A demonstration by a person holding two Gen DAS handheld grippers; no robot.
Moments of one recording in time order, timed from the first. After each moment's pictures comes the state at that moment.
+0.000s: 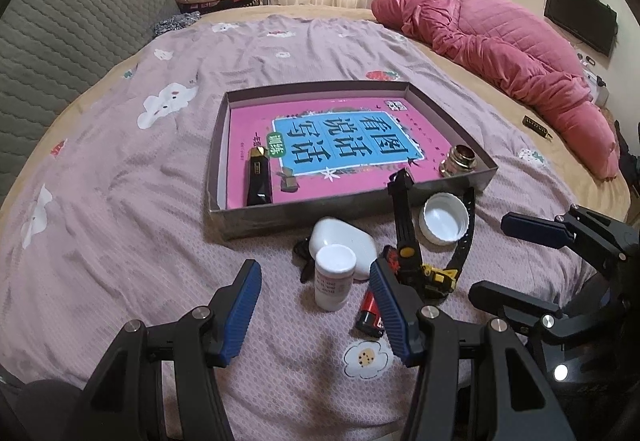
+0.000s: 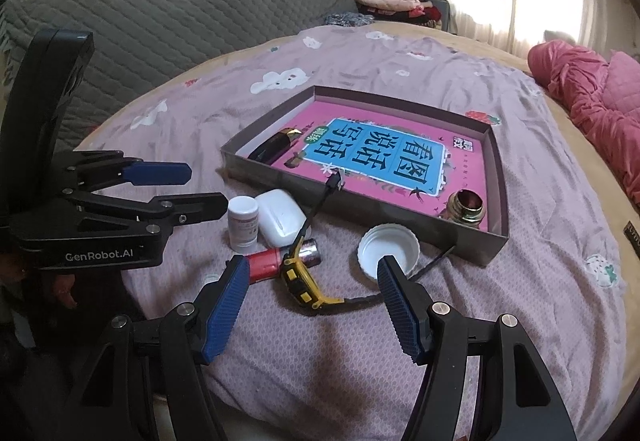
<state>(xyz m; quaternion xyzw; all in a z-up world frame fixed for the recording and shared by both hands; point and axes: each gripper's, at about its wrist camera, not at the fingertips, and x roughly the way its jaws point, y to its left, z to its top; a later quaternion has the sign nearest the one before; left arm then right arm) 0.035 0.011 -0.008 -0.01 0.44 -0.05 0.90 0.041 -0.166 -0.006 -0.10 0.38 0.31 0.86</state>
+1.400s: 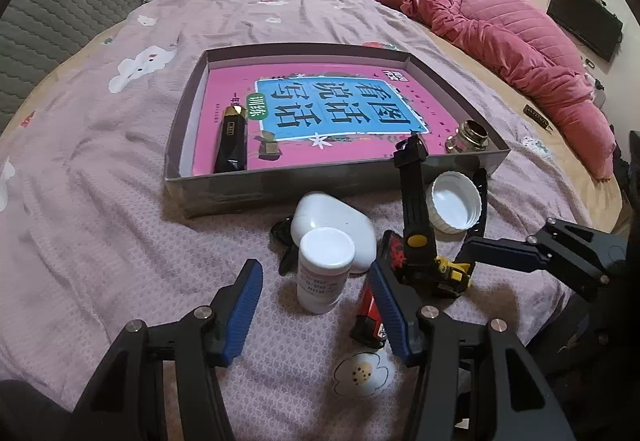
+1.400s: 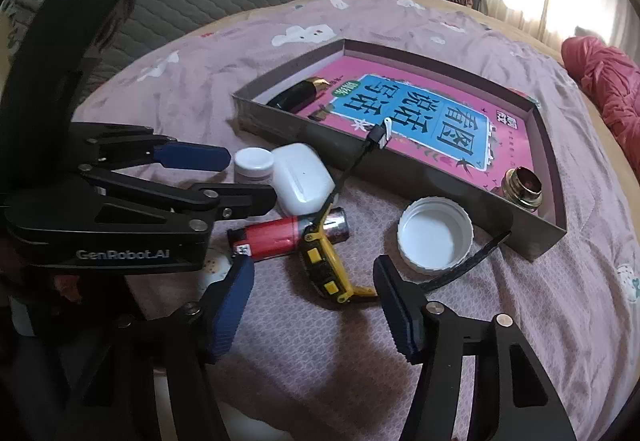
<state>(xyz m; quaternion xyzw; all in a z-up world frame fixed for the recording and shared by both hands) 0.059 0.009 -0.046 -0.04 0.47 -0.08 0.88 0.058 -0.136 -0.049 -0.14 0.43 0.33 0.83</state>
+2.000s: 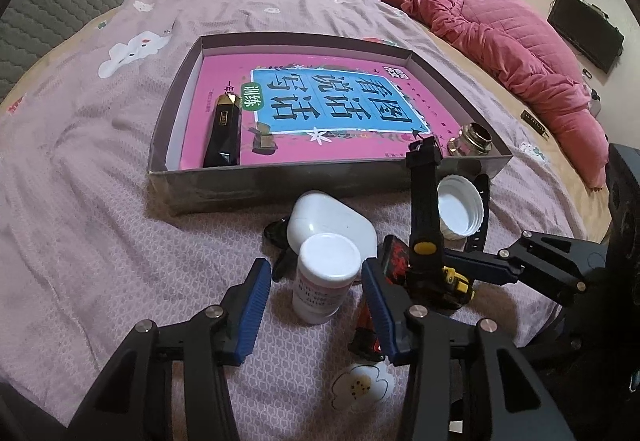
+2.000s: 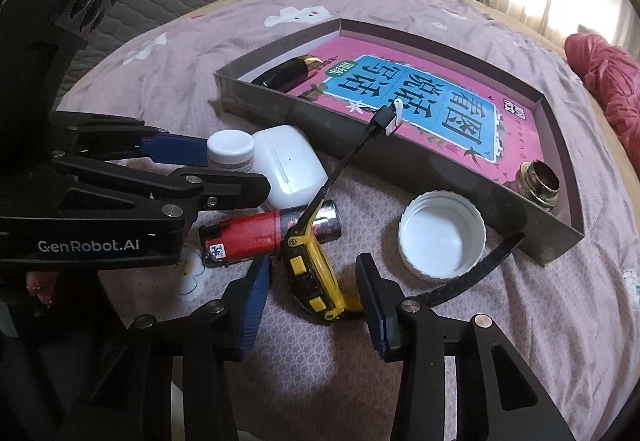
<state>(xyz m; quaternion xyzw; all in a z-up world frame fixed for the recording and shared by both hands) 0.069 0.013 -0.055 -0.07 0.48 -0.09 0.87 0.072 -0.128 -0.067 -0.16 0.44 0.33 0.82</state>
